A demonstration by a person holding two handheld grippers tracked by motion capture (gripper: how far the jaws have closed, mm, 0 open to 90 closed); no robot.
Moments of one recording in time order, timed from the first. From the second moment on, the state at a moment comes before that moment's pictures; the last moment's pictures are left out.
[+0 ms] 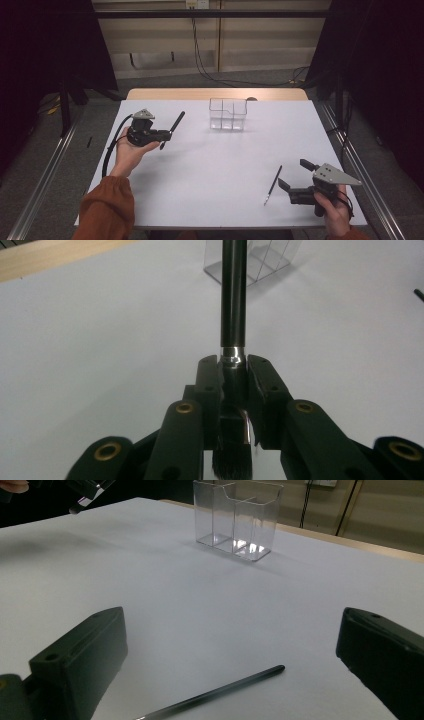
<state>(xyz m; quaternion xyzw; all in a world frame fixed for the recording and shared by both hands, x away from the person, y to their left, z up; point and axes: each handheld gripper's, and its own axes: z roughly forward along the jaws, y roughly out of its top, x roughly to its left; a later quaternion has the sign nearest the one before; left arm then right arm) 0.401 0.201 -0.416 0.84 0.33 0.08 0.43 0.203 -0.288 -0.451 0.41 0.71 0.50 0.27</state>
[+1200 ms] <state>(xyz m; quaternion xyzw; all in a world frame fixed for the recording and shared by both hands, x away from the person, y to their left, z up) 0.347 0.174 -0.409 0.83 0.26 0.04 0.50 0.203 -0.288 -0.451 0.40 0.71 0.50 0.27</state>
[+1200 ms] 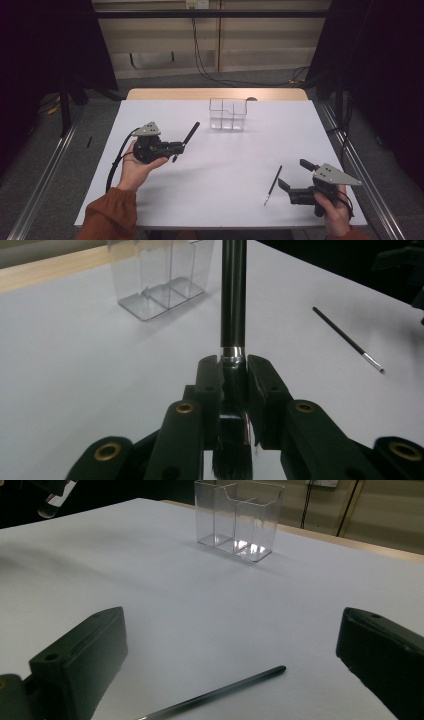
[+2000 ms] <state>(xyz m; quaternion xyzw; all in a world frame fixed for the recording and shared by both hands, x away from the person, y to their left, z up) 0.326 0.140 -0.398 0.84 0.21 0.02 0.50 0.203 -0.288 -0.451 0.40 0.71 0.51 0.27</state>
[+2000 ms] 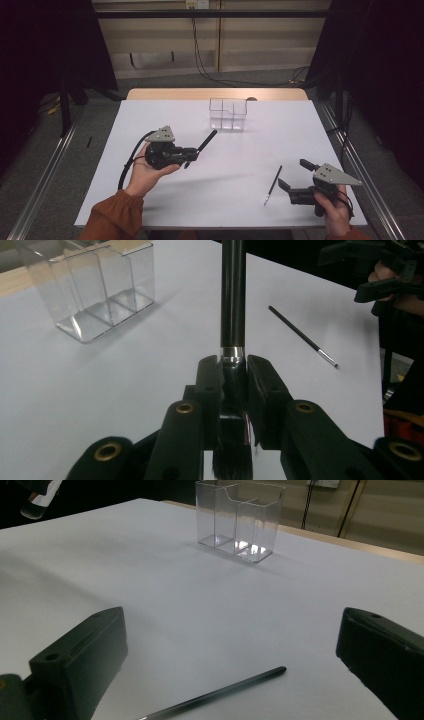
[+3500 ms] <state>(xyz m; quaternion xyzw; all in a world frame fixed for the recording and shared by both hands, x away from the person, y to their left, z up) 0.296 0.093 -0.393 0.89 0.13 -0.04 0.43 0.220 -0.257 -0.439 0.35 0.73 0.53 0.25</state>
